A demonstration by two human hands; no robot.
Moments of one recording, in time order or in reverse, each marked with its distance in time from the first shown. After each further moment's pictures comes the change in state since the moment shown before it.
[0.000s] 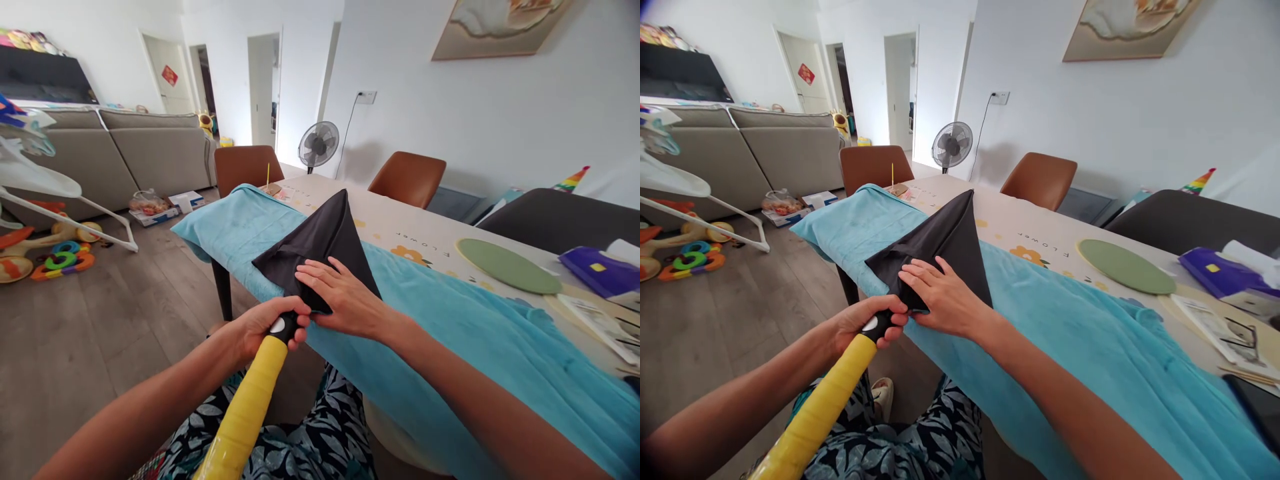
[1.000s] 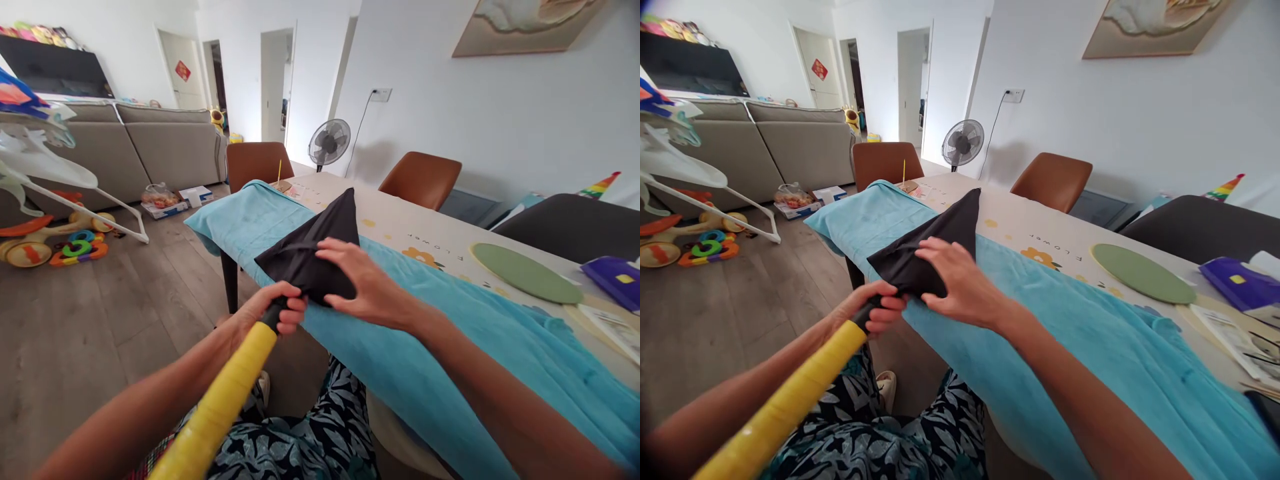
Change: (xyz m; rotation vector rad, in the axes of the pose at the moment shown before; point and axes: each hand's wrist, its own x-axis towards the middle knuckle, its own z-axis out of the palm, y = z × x) left_hand -0.011 0.000 -0.019 -0.254 -0.226 0.145; right_hand 0.009 -0.004 -0.030 0.148 0.130 0.088
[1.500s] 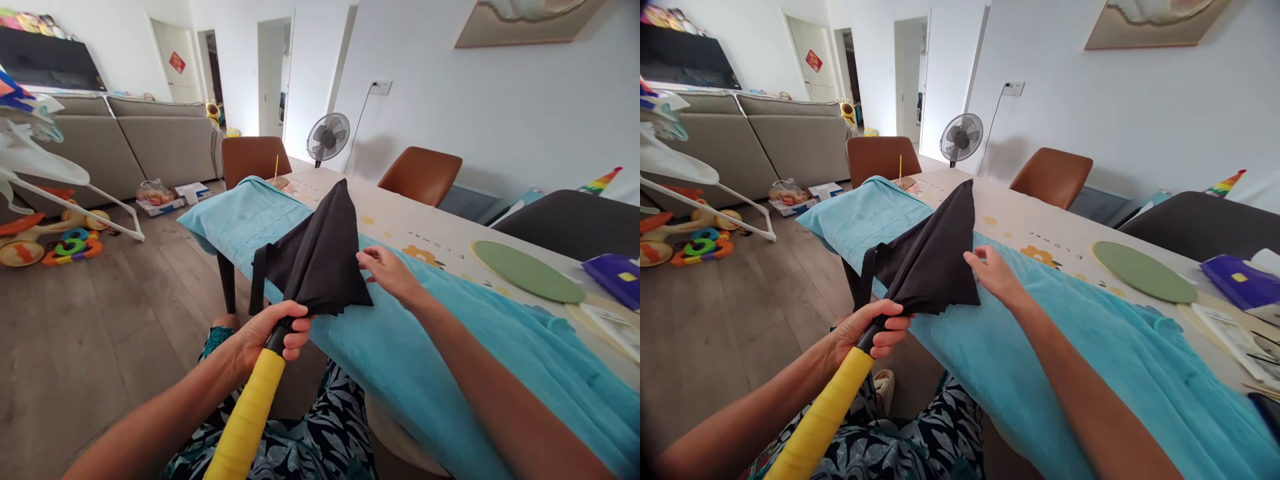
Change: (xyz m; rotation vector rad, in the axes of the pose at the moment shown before) left_hand 0.012 -0.017 -0.011 0.024 -0.075 -0.080; right_hand -0.018 0.080 0.027 0.473 0.200 0.935
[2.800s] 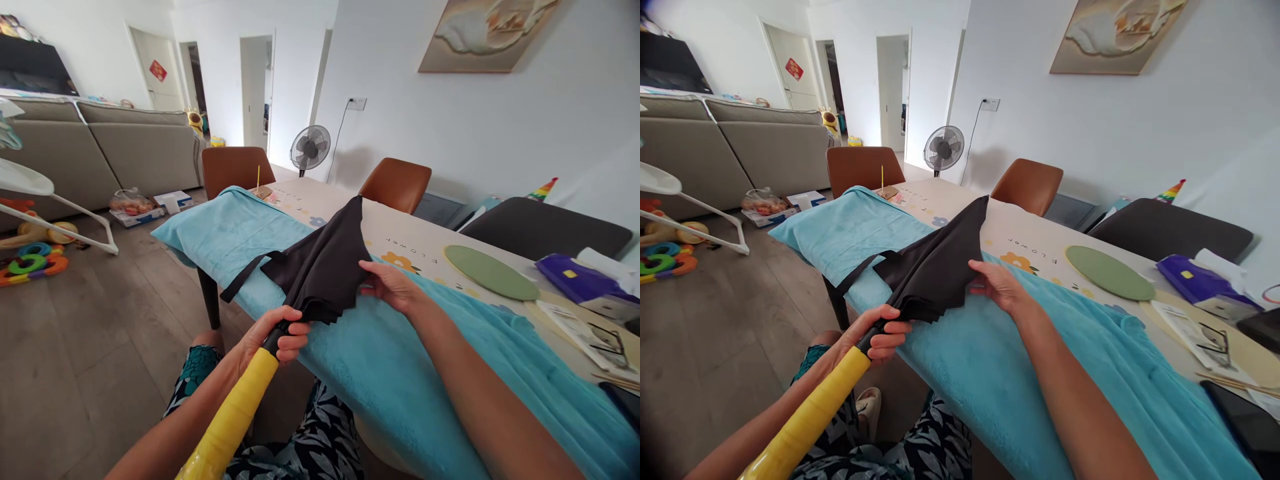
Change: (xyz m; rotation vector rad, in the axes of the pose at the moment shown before) left_hand 0.043 0.003 -0.002 -0.018 -0.192 -0.136; right_hand 0.017 0.033 -0.036 0.724 -0.139 0.331
